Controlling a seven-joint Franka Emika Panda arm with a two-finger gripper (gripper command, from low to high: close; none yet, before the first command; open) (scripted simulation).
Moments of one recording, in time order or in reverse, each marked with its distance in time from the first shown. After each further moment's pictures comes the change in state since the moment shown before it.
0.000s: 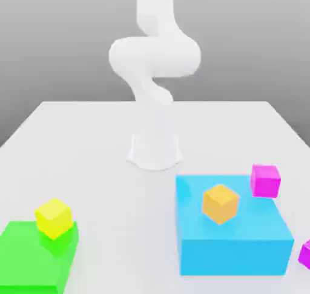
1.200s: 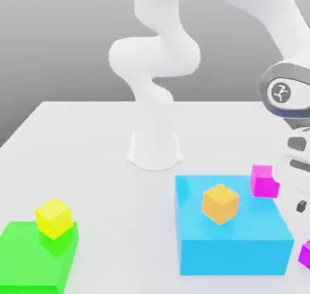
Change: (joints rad) arm 0.167 1.065 0.408 0.043 -0.350 0.267 1.649
